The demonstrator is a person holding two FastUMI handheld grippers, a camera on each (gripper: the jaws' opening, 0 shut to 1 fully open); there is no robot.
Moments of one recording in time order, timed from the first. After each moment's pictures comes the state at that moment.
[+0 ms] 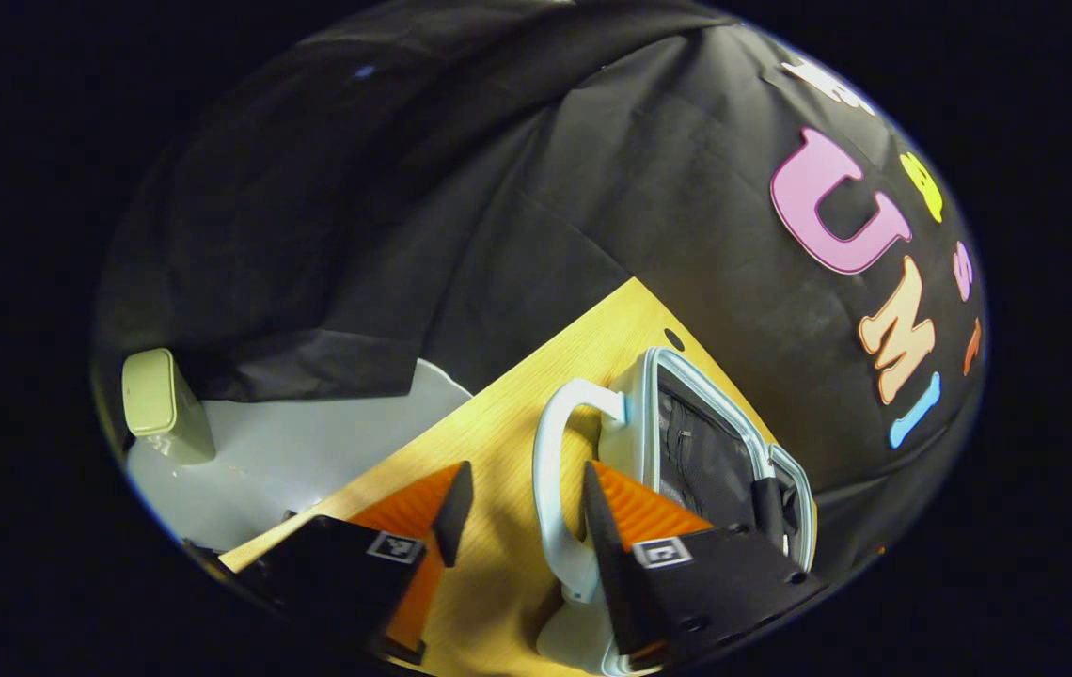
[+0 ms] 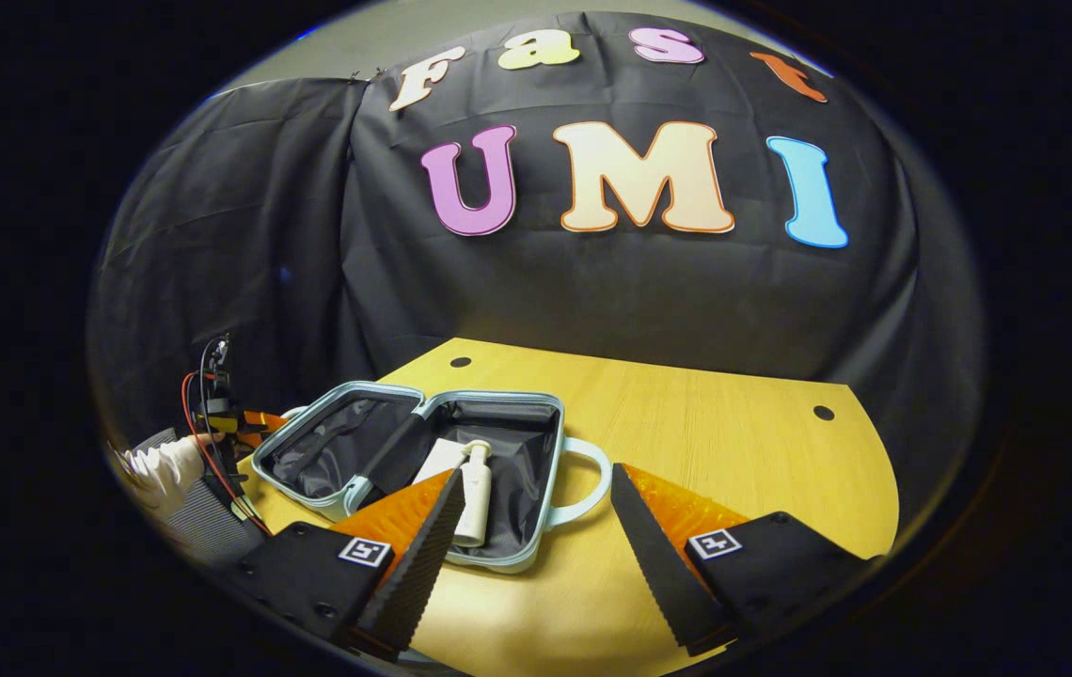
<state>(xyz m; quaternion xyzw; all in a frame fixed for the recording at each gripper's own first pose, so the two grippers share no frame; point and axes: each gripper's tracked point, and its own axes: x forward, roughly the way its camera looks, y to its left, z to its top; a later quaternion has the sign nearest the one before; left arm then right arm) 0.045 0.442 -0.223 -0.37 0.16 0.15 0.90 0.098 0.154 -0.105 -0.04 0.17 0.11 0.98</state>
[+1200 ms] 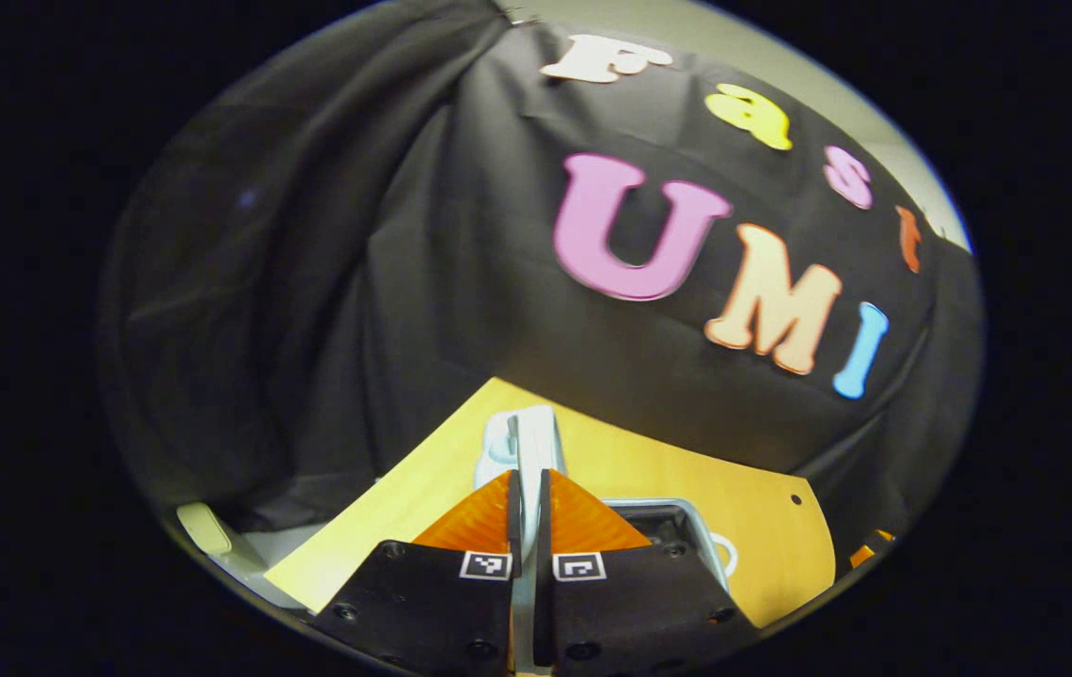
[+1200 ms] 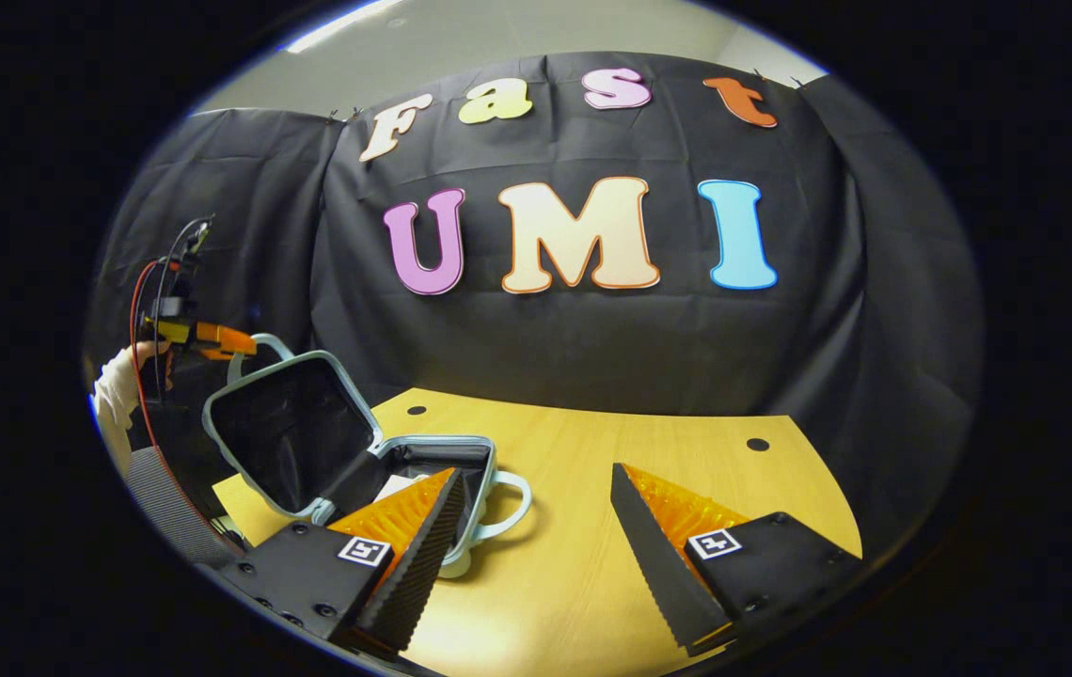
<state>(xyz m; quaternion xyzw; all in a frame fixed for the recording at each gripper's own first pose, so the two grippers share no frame) 0.065 0.240 0.067 -0.12 0.05 0.09 0.99 0.069 0.057 -0.044 -0.02 0.08 0.07 0.99</state>
